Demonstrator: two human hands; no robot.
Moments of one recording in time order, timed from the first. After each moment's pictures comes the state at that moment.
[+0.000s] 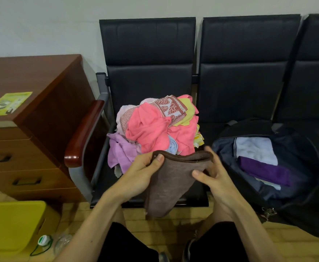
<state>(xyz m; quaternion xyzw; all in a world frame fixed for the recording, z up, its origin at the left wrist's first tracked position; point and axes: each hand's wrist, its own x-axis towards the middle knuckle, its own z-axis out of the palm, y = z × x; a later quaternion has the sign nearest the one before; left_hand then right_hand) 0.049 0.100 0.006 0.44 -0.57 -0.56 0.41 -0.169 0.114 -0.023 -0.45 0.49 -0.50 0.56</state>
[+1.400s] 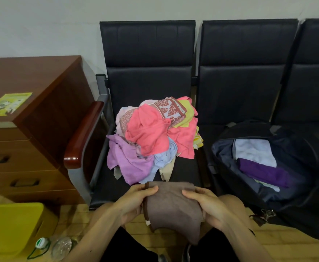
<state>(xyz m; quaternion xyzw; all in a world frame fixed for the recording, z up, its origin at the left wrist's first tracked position) 0.068 0.108 -0.076 0.55 -0.28 -0.73 0.31 -0.157 0.120 -0.079 -0.27 0.57 -0.33 0.71</state>
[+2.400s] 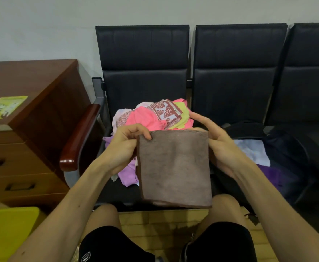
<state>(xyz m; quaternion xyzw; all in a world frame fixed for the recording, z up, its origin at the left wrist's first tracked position) 0.069 0.061 0.056 0.39 -0.57 -0.56 0.46 -0.179 0.075 0.058 -0.53 0.40 -0.47 0.58</state>
